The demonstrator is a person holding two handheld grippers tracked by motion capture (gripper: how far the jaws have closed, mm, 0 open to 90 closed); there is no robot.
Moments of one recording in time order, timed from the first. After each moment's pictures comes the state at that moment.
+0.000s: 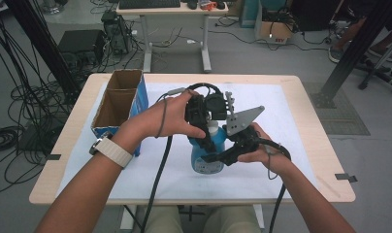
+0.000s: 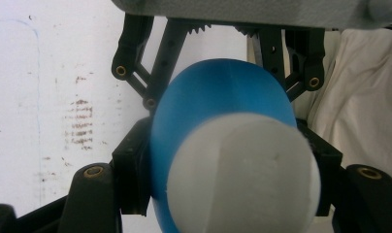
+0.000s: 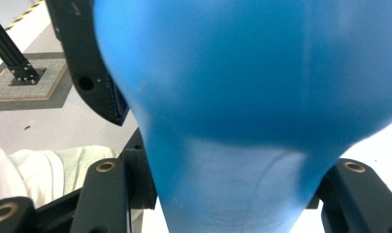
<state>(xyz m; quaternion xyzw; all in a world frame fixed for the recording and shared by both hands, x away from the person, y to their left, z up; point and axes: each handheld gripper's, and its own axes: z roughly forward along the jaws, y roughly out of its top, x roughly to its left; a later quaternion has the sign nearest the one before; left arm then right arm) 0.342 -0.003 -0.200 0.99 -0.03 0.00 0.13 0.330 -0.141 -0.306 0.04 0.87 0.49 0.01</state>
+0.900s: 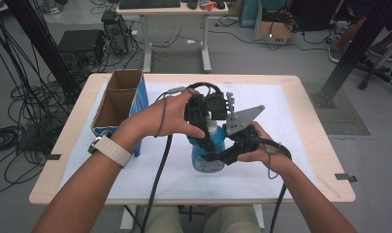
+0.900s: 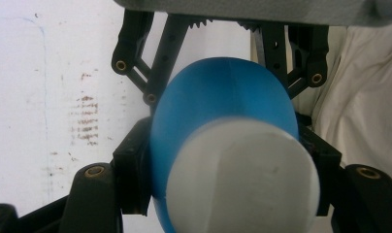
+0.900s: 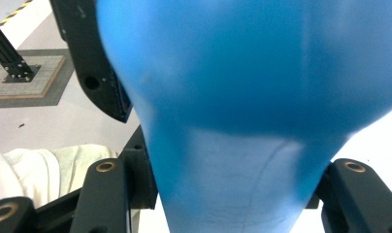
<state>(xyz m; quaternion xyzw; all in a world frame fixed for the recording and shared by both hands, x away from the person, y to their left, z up) 0.341 -0.003 -0.195 0.99 -0.03 0.01 0.12 0.329 -0.141 -0.302 0.03 0.87 0.49 0.02</state>
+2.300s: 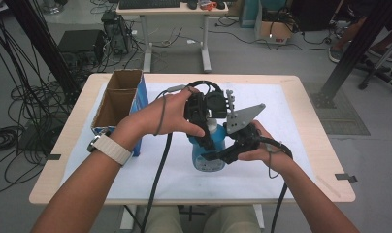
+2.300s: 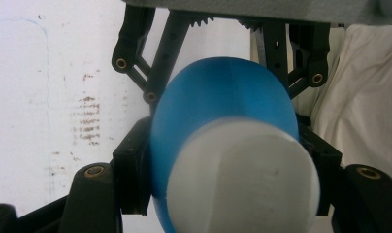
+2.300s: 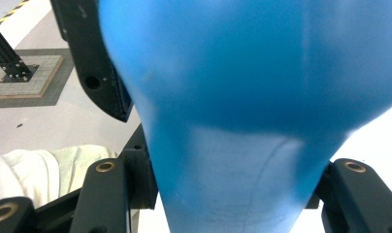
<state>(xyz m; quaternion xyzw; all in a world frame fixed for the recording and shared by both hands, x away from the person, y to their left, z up) 0.341 -0.002 -0.192 0.99 -0.03 0.01 0.12 0.329 -0.141 -0.297 0.04 0.87 0.49 0.03</state>
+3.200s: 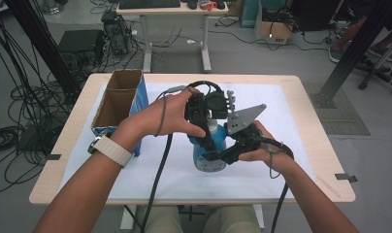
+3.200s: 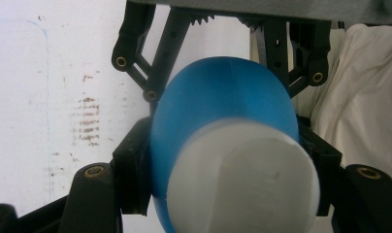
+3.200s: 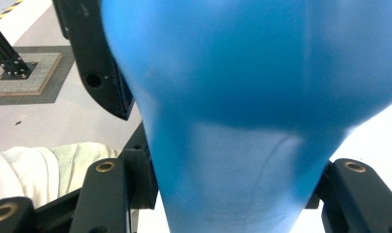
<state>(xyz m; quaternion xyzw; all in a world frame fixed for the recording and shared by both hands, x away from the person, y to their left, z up) 0.340 -0.004 -0.191 0.99 -0.03 0.01 0.12 0.328 -0.143 -0.296 0.03 0.87 0.49 0.03</state>
